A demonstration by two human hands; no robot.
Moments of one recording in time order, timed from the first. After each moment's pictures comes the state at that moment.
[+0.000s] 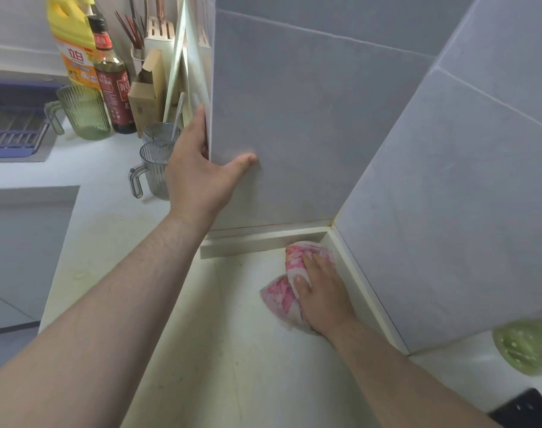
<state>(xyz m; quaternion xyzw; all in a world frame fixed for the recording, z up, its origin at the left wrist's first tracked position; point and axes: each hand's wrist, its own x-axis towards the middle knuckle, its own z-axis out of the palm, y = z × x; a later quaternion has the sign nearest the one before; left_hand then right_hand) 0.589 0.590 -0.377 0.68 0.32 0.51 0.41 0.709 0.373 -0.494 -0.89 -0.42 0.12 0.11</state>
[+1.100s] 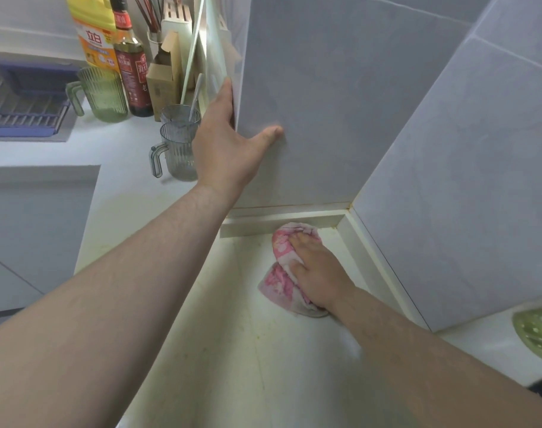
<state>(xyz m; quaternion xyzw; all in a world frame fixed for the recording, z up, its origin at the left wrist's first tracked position) 0.589 0.587 -0.378 0.68 0.33 0.52 0.39 0.690 0.400 -0.495 -0.83 -0.53 0.14 0.11</state>
